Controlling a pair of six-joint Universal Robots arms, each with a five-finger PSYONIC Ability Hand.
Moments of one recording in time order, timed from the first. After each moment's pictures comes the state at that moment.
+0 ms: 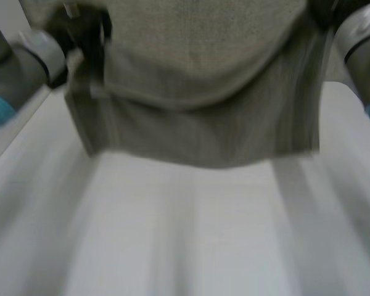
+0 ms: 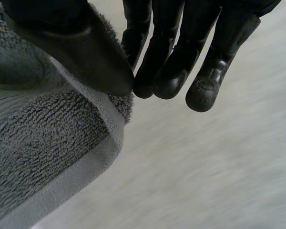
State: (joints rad) left arm 4.44 -2.15 -0.66 2.94 -1.32 3.29; right arm 1.88 -1.12 0.85 -0.09 1.48 2.44; left_hand 1.43 1.50 1.55 1.53 1.47; right_hand 1.32 1.32 1.34 1.34 1.17
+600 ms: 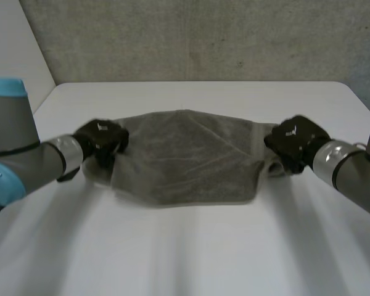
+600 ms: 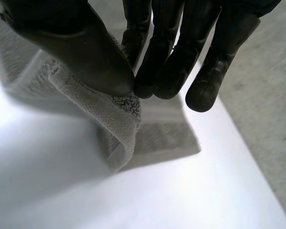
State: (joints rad) left arm 4.49 -2.16 -1.28 2.96 -1.18 3.65; right arm 1.86 -1.22 1.46 0.20 1.34 2.35; left_hand 1.43 1.50 1.55 1.53 1.47; right_hand 1.32 1.32 1.34 1.34 1.17
